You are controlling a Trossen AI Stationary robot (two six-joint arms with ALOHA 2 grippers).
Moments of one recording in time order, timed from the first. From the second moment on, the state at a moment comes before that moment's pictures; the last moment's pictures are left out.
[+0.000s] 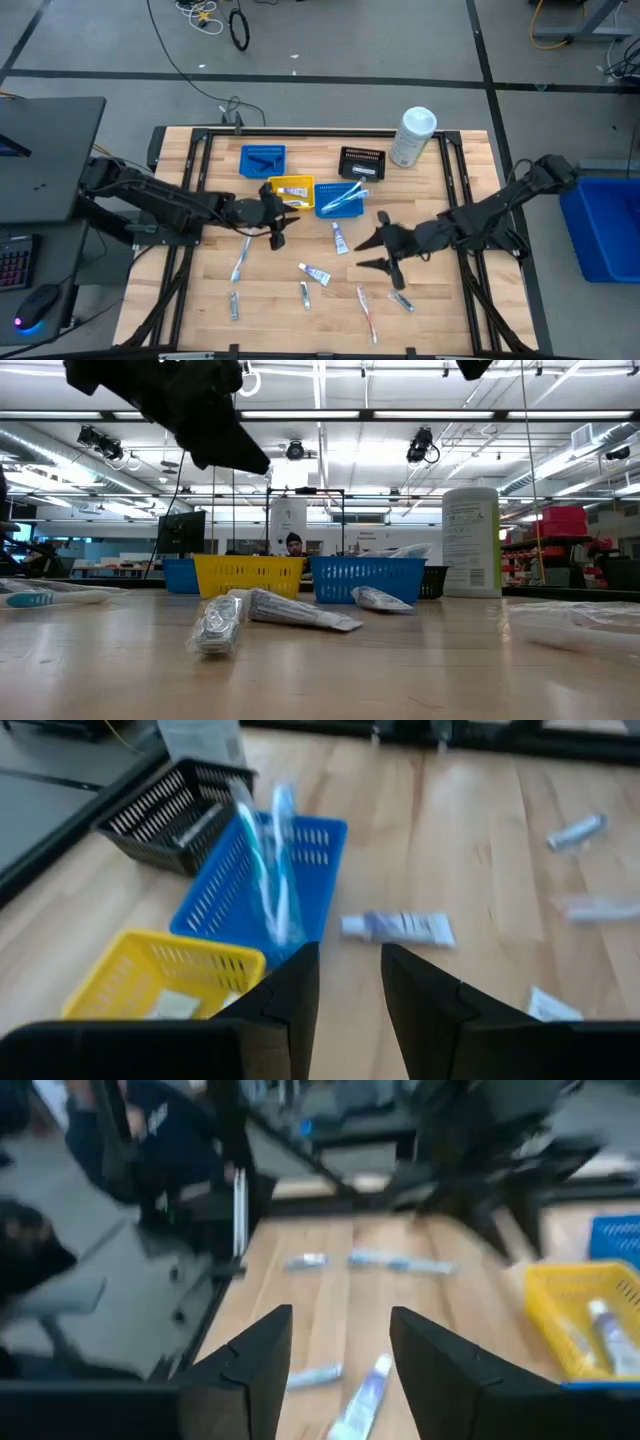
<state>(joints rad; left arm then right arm) -0.18 1.24 0.66 0.07 -0.41 -0.22 0.47 1.20 0.84 0.04 0.26 0.24</state>
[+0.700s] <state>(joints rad) -0.15 1.24 0.66 0.13 -0.33 -0.26 0.74 1.74 1.07 -0.82 -0.16 1.22</state>
